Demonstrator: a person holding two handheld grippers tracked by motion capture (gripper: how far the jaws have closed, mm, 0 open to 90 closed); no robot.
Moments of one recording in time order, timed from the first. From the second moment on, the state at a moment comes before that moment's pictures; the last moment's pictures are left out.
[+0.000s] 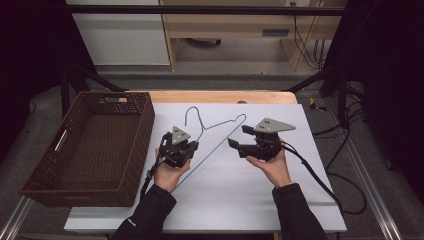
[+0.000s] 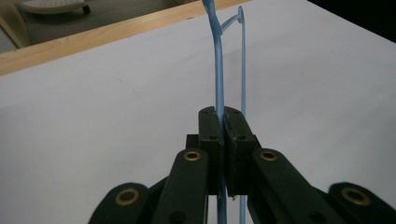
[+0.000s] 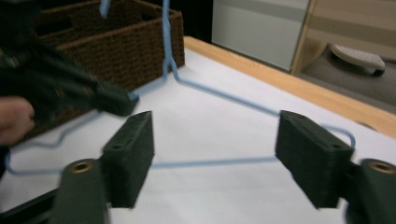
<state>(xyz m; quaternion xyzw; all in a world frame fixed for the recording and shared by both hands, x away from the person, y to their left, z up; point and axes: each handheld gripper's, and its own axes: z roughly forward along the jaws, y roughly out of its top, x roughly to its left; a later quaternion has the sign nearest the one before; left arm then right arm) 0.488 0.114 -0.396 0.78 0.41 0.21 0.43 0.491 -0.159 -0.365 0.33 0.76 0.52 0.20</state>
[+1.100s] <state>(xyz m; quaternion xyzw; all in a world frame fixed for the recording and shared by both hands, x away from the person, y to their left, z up) 0.463 0.166 -0.309 0.80 0.34 0.21 0.44 0.428 -0.246 -0.412 0.40 0.73 0.51 0.20</state>
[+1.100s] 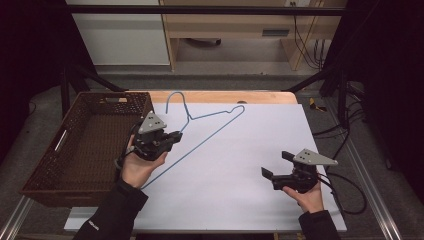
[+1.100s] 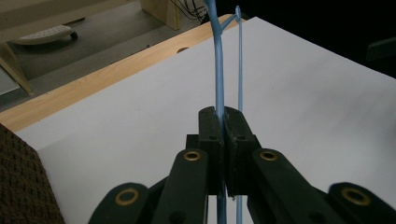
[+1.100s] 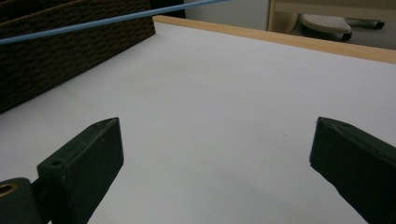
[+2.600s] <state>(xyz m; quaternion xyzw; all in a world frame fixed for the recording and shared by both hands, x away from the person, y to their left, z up) 0.476 0.313 -0.255 0.78 0.38 0.26 0.43 0.424 -0.252 -0.415 0.40 0.74 0.50 0.21</state>
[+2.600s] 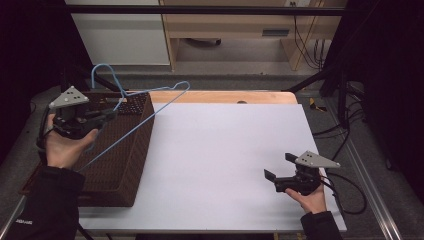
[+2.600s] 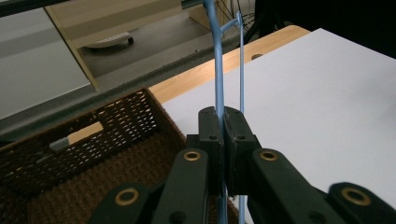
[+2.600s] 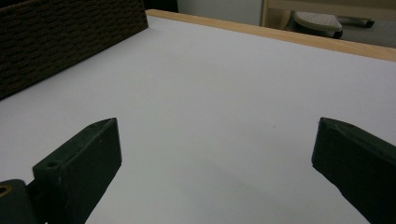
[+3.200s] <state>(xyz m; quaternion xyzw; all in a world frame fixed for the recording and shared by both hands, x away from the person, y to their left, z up) 0.481 0.372 -0.266 0.76 0.41 0.28 0.42 0.425 -0.252 -0.416 0.40 0.74 0.50 0.21</state>
